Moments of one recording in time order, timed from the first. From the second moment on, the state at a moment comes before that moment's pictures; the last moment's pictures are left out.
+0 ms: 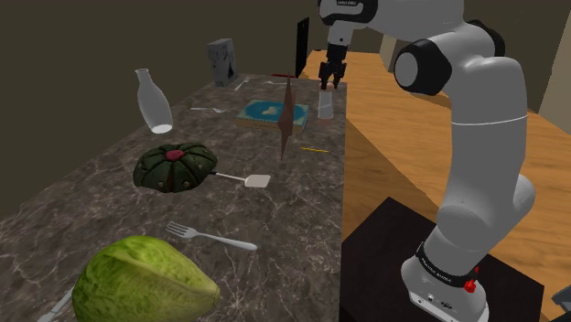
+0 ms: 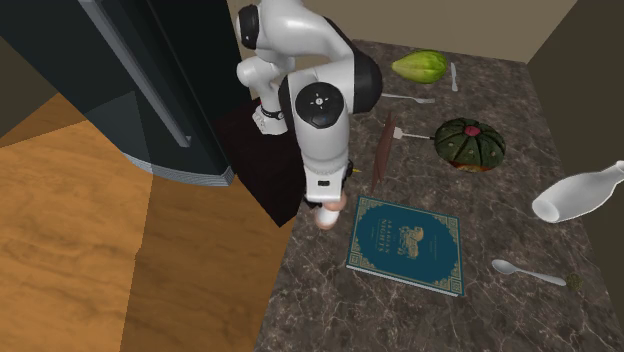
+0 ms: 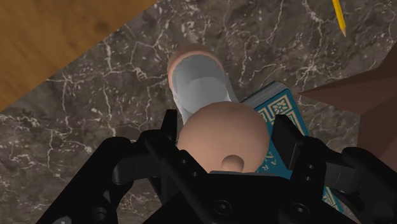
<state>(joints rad) -0.19 0.46 -0.31 -1.18 0.27 1.53 -0.48</state>
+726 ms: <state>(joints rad) -0.24 0.54 -0.31 -0.89 0.29 1.33 -0.45</state>
